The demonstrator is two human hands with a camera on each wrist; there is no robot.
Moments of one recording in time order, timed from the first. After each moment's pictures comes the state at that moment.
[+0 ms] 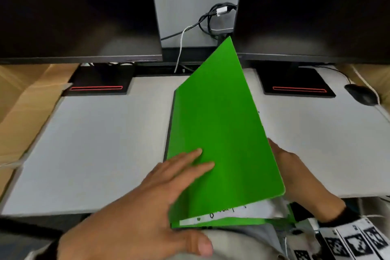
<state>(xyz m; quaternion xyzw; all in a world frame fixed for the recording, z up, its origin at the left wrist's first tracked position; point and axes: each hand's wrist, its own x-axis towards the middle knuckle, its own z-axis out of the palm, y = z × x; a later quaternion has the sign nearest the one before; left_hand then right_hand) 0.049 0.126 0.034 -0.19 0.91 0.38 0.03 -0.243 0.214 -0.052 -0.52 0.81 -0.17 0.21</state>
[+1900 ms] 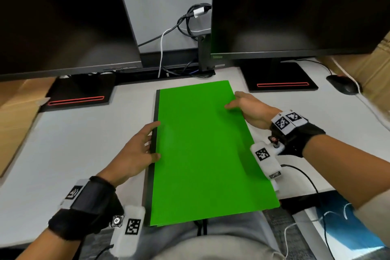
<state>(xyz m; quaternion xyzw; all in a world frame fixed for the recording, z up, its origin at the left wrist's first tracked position) 0.000 0.003 -0.054 -0.41 0.74 0.53 -0.13 -0.310 0.071 -0.034 -0.27 0.70 -0.46 0.46</state>
